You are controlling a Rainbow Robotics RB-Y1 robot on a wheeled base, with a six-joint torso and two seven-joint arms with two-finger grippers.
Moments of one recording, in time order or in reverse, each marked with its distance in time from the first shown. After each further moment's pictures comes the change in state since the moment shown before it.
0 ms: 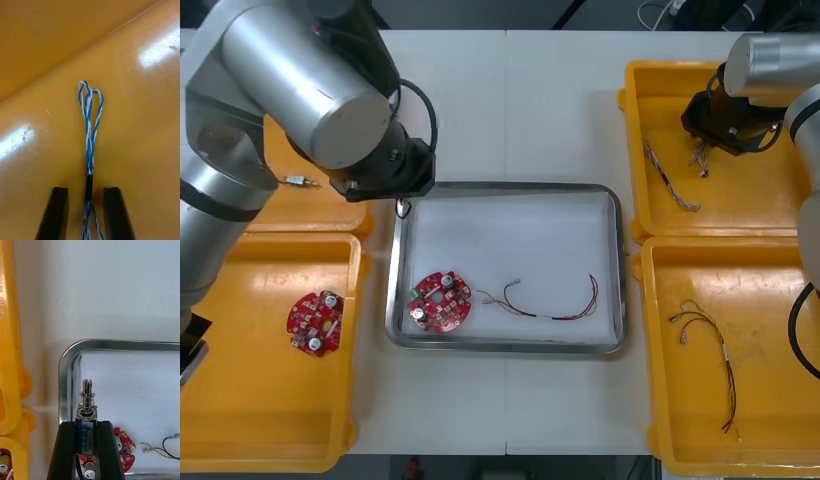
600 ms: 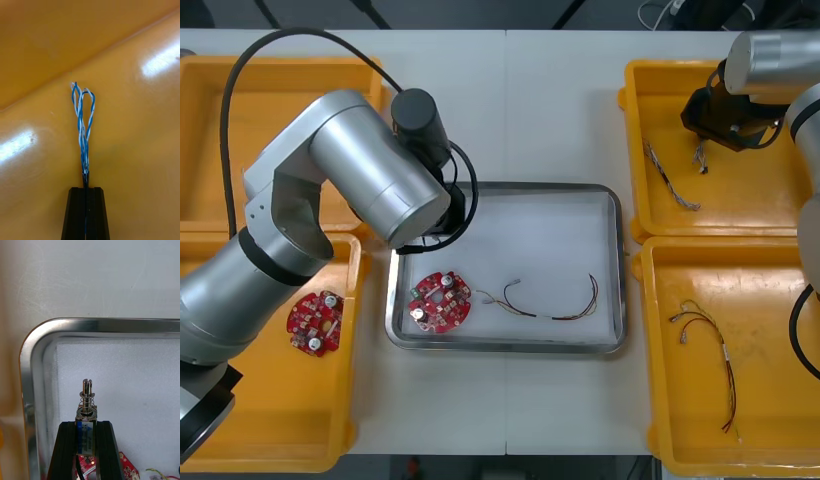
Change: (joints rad) right arm 0.011 -0.001 0.000 -0.042 0.000 0.009 0.057; left arm 0.100 -0.082 -0.159 0.003 -0.228 -0.126 0.047
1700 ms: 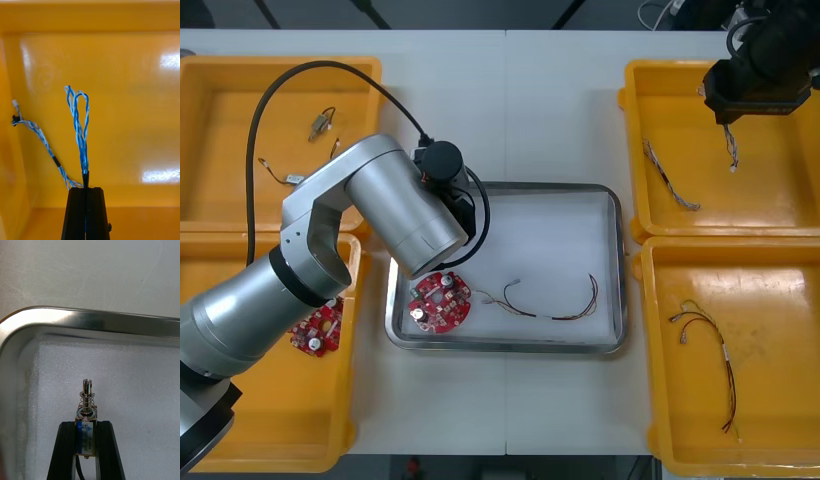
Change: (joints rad) right arm 0.083 -0.071 -0.033 -0.591 -0.154 0.739 0.403; left arm 0.014 -0.003 -0.115 0.093 -0.086 -0.150 0.143
